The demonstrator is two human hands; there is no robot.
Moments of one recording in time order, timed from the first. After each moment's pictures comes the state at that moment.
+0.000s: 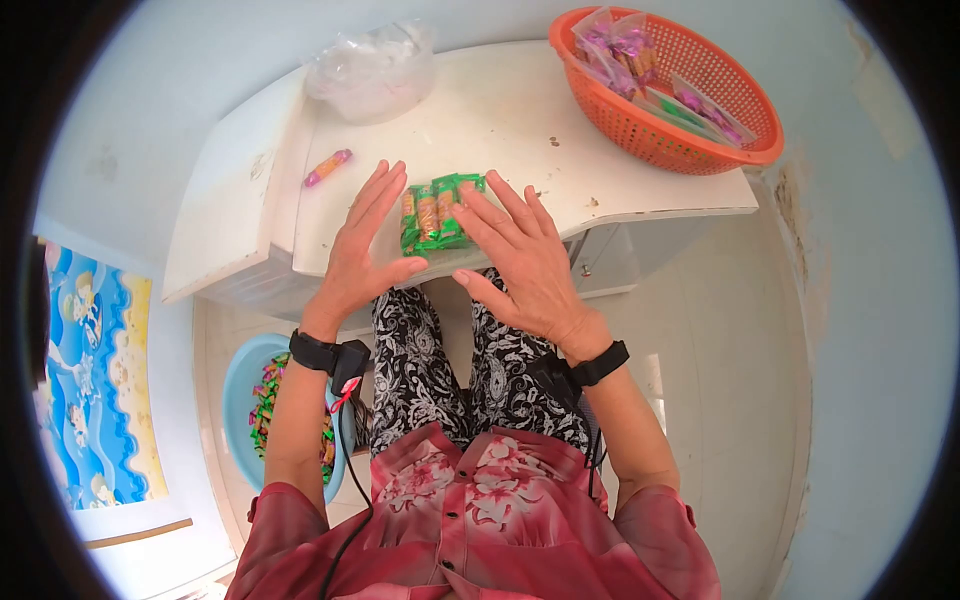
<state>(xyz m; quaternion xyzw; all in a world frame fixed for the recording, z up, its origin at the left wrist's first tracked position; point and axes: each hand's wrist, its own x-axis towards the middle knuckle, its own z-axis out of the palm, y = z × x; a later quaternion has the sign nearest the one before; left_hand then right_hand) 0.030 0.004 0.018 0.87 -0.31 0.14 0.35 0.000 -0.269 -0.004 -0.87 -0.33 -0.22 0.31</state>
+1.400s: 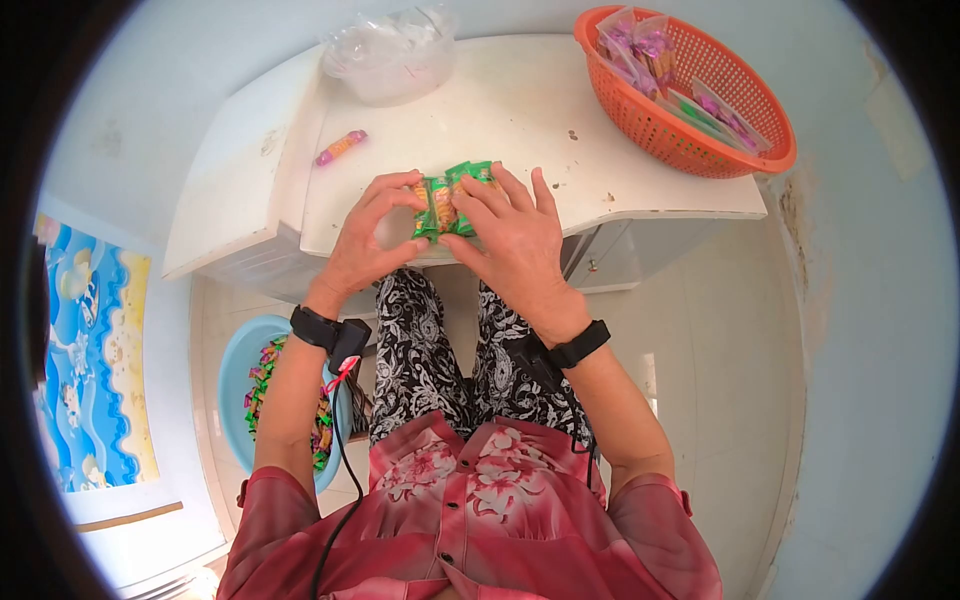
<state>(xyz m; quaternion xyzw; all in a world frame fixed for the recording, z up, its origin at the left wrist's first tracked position) 0.036 0.023 0.000 0.85 -0.30 0.09 0.42 0.017 -0.229 -0.016 -0.88 -0.26 -0.30 0.25</state>
